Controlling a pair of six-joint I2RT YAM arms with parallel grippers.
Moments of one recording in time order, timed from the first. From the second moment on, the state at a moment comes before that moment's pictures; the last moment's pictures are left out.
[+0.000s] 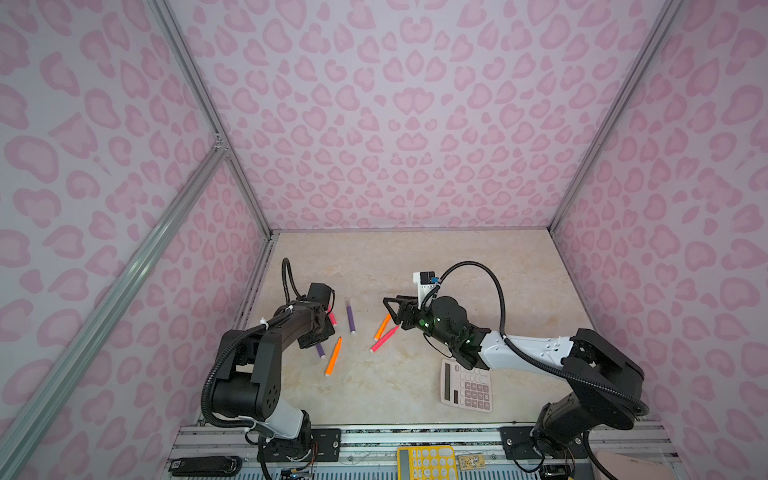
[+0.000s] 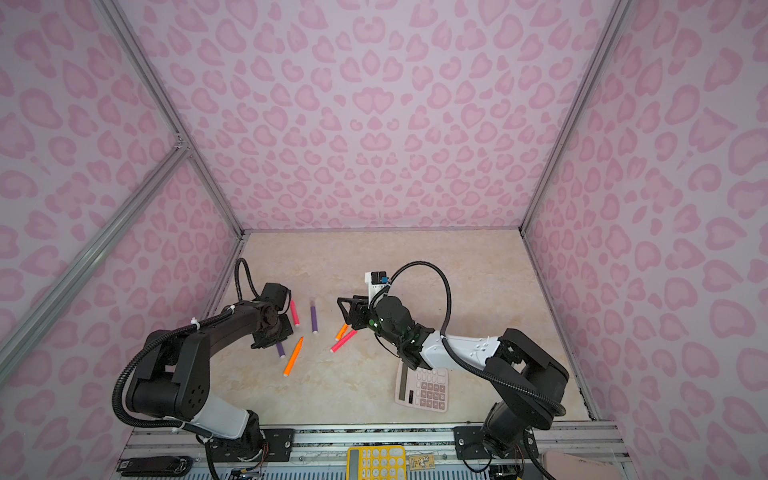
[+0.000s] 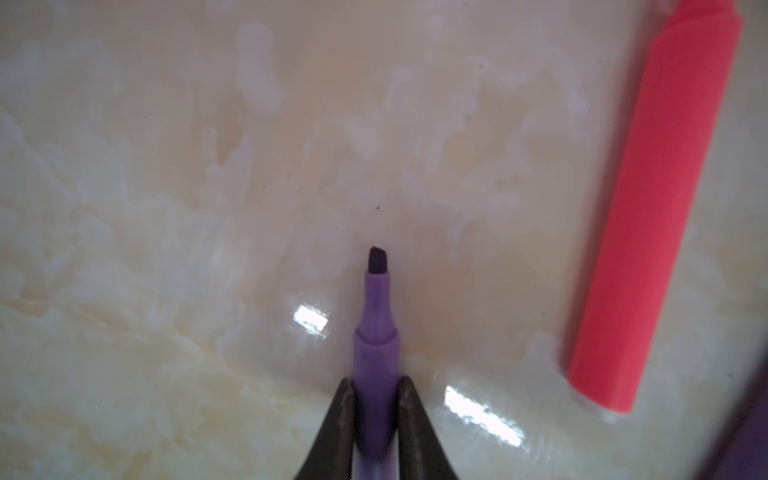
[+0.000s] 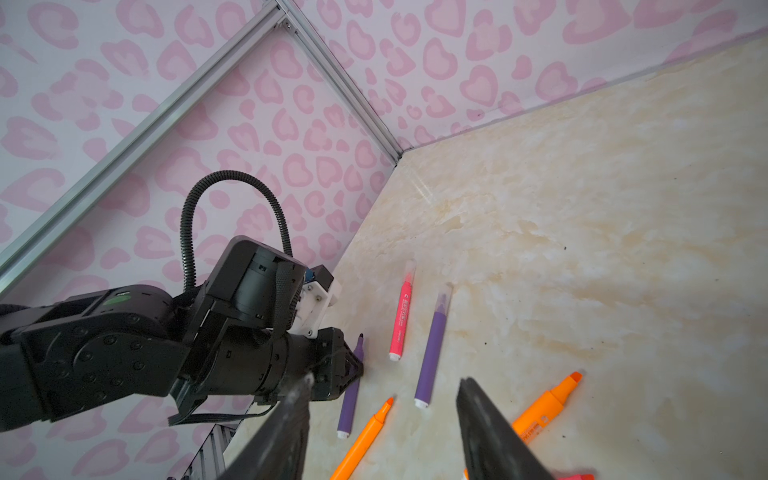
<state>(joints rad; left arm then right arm) -0.13 1.57 0.80 -0.60 -0.24 -0.60 0.91 1.58 0.80 0.61 0.05 0.72</state>
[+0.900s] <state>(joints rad) -0.46 1.17 0.72 -0.20 0.02 -0.52 0.88 1.51 0.72 0.64 0.12 0.71</state>
